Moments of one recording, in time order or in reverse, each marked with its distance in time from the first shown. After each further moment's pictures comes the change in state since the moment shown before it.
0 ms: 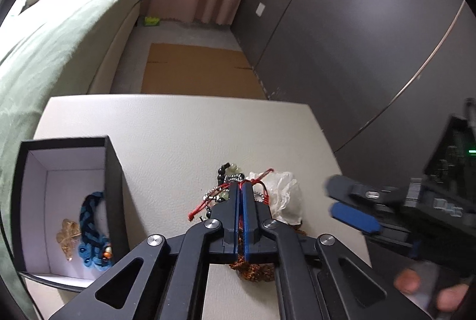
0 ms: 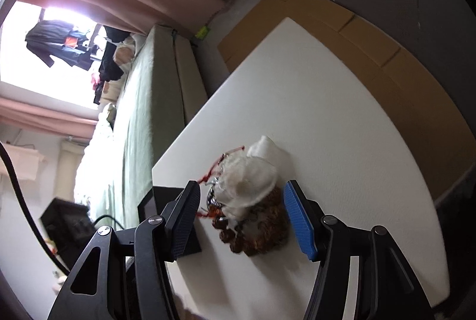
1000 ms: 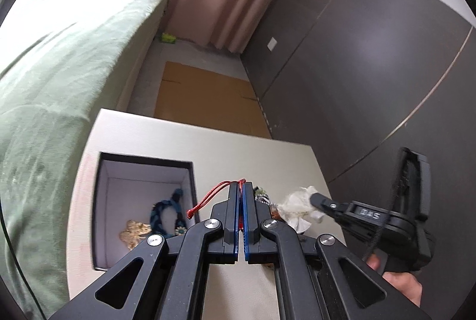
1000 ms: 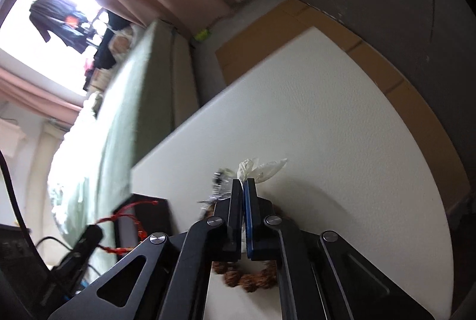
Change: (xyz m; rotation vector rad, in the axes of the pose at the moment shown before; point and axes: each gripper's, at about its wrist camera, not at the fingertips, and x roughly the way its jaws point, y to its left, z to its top) left arm -0.087 0.061 0.006 -0.121 -0.135 -0.038; right arm 0.008 0.028 0.006 -0.137 -0.068 -0.055
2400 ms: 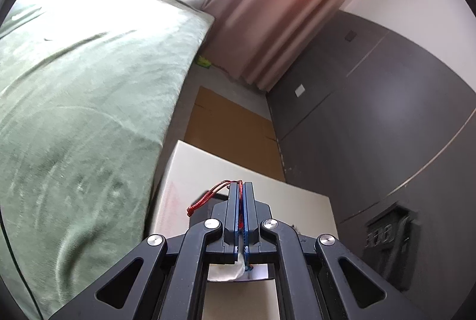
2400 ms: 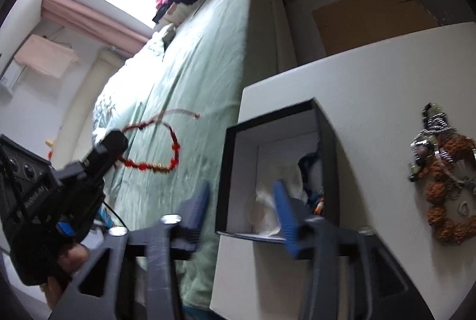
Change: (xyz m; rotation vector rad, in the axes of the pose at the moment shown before) left arm -0.076 0.095 0.023 -0.180 -0.134 0.022; right arm 0.063 0.144 -0.077 -0.248 0.182 0.232
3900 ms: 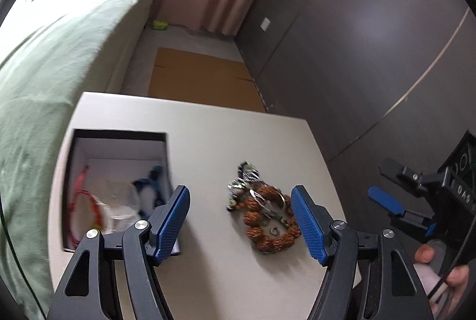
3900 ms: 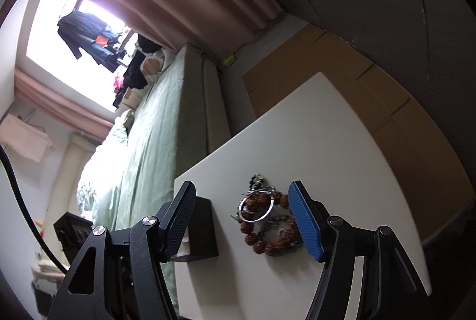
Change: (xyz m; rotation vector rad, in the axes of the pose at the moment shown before) left arm 0.099 -0.114 -0.082 0.252 0.240 -0.005; right arm -0.167 -0.114 0.010 0.254 -0.281 -0.156
